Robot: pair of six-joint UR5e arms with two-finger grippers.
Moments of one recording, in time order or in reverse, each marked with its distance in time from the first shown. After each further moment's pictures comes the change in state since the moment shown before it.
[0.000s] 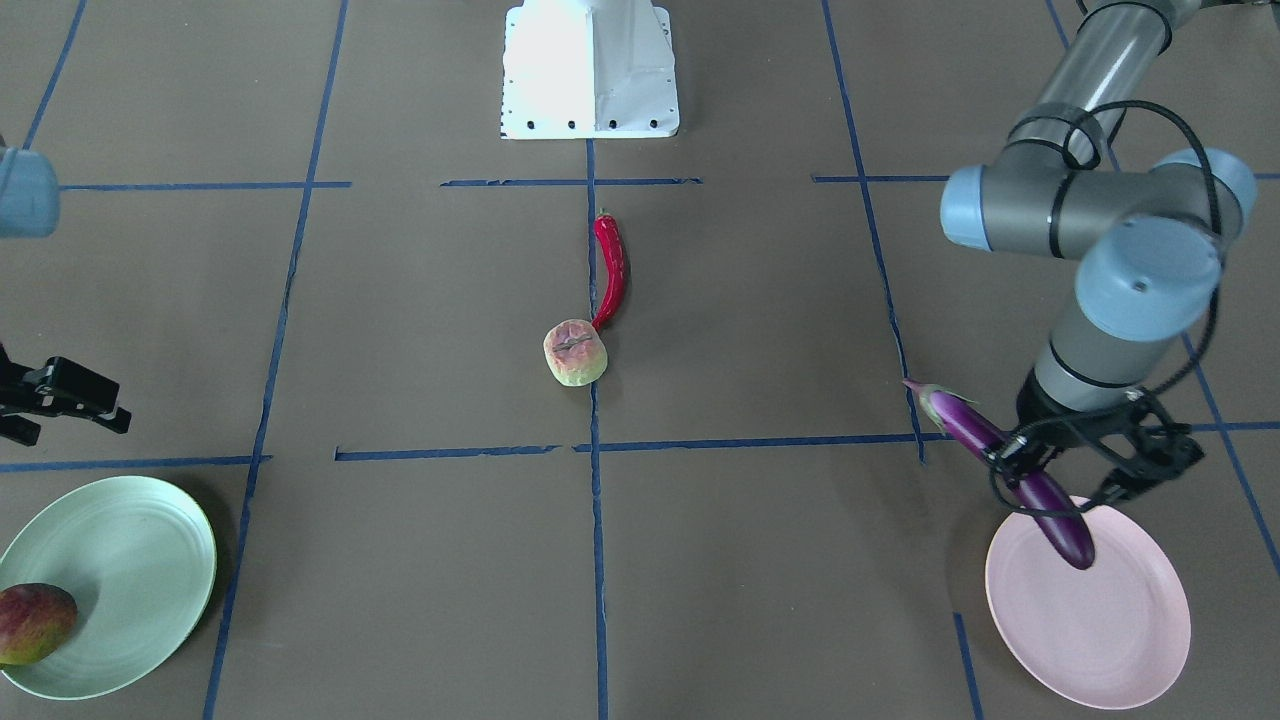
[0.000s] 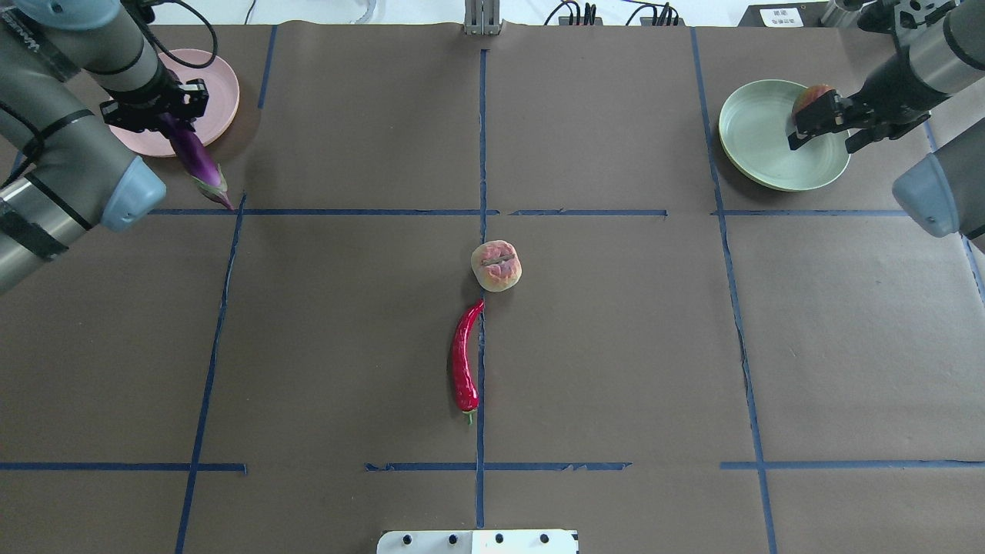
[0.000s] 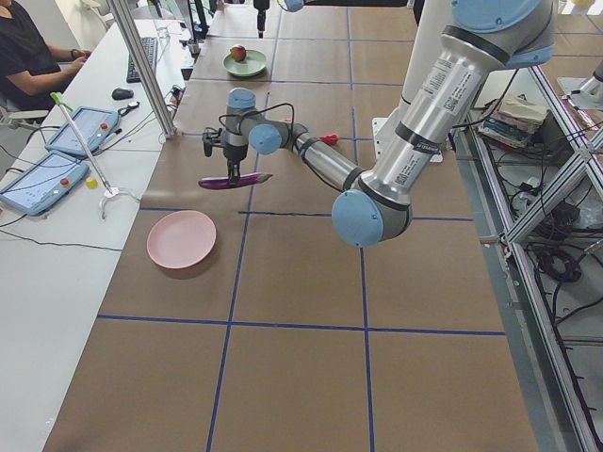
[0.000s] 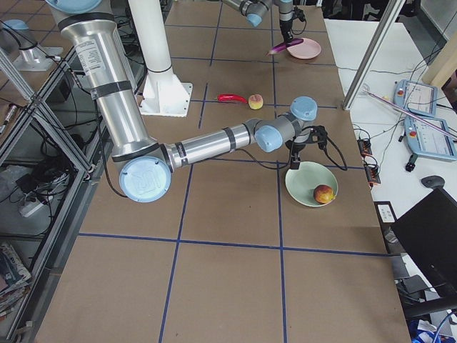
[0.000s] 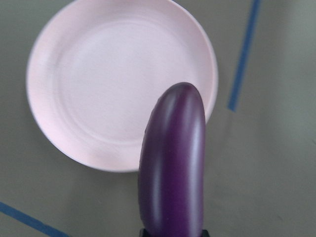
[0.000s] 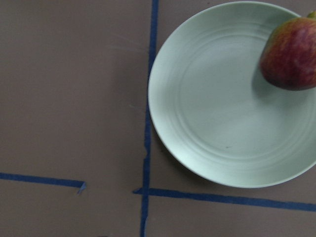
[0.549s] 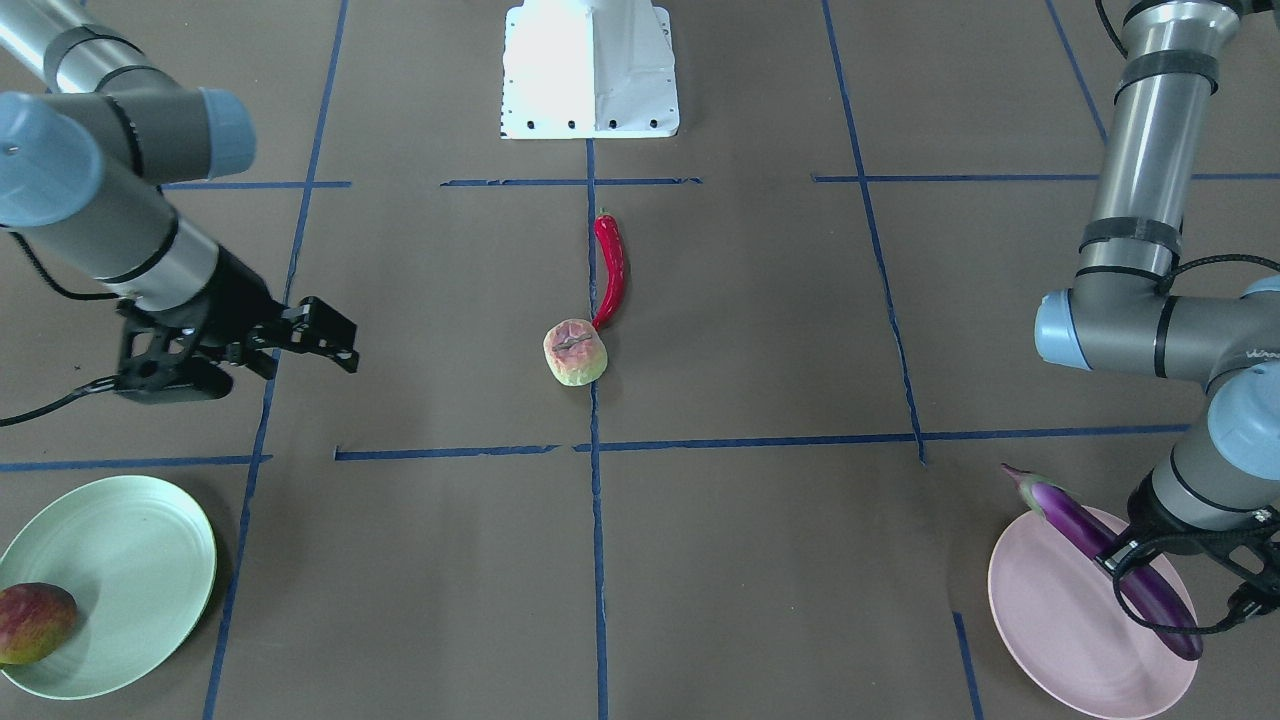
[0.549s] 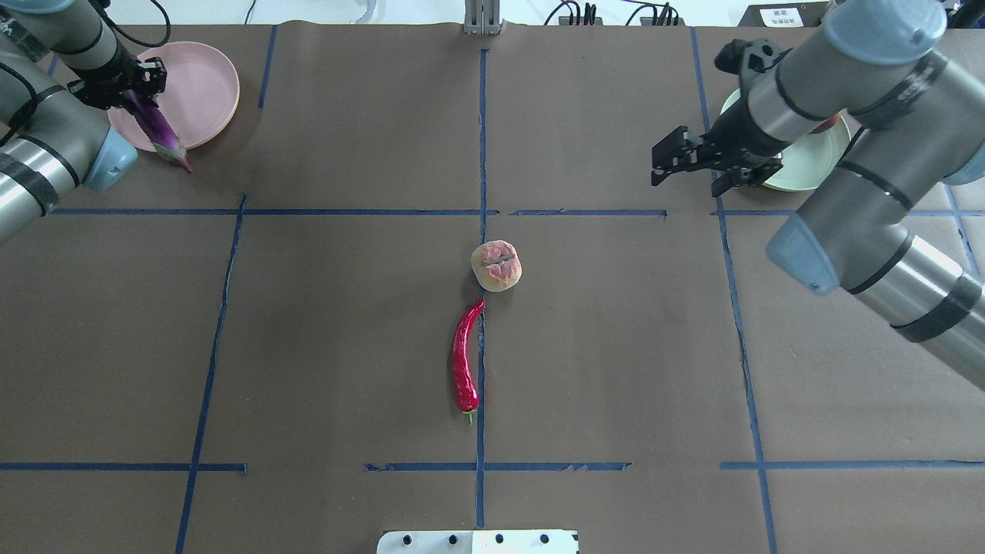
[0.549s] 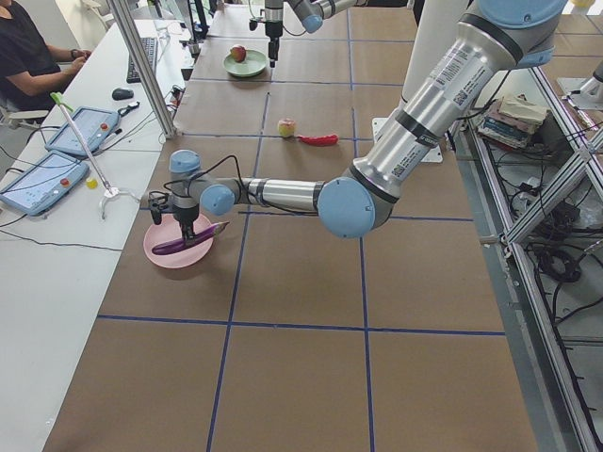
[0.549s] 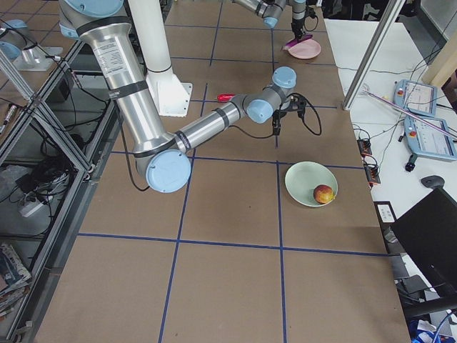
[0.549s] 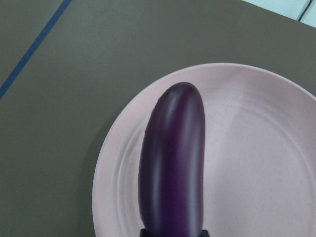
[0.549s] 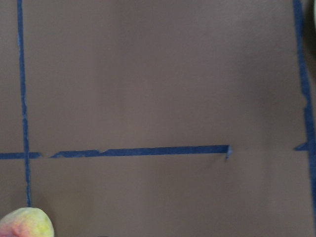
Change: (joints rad) left arm -0.072 -0.114 0.448 -0.353 -0.020 0.029; right arm -0.272 0.139 0.086 -0.001 -0.148 0.438
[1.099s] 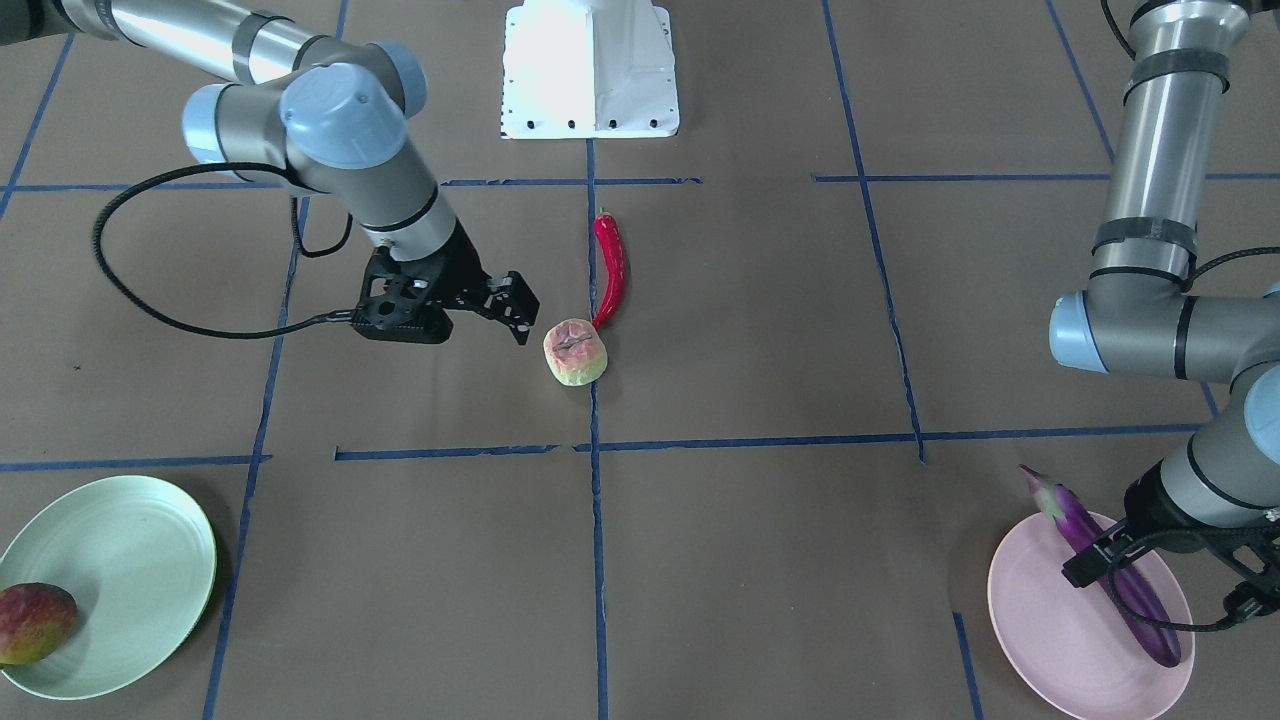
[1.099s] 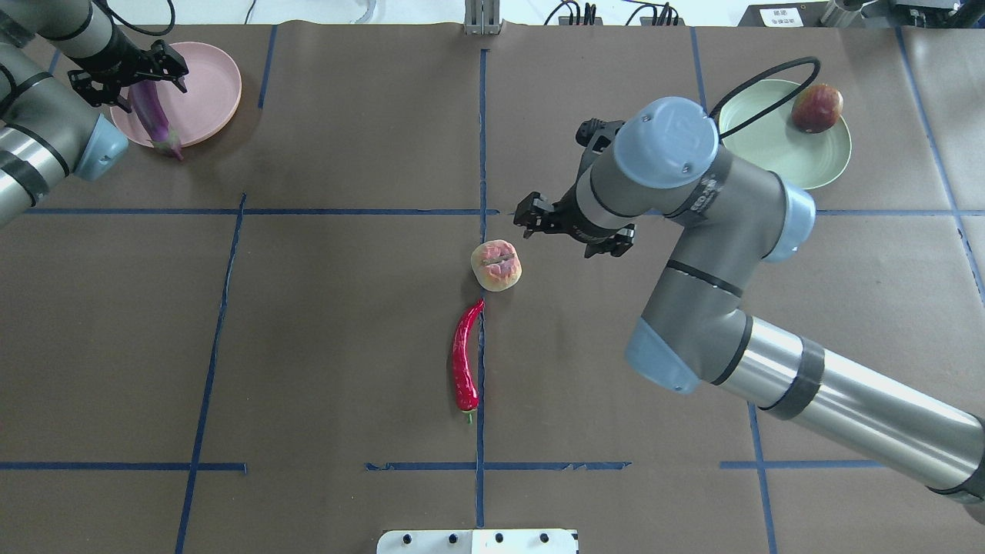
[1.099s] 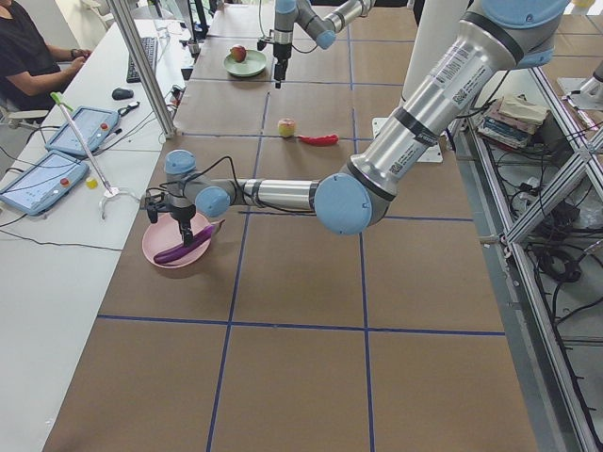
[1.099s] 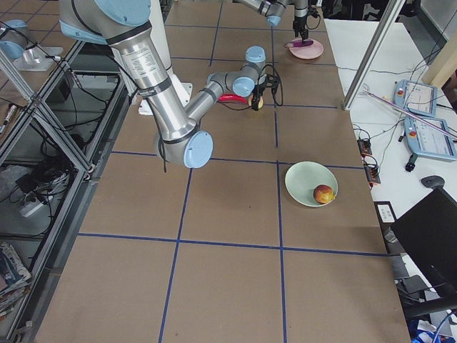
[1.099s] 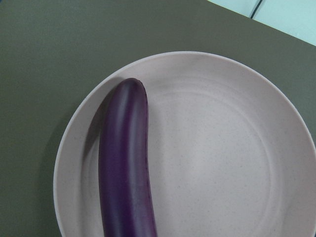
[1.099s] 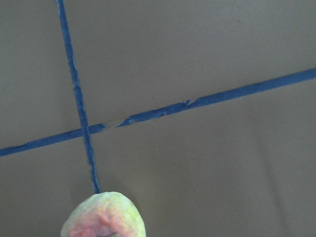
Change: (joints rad) left arm -0.020 0.026 -0.068 -0.035 -0.140 0.007; right arm -0.260 0.166 -0.061 -0.015 -0.278 0.350
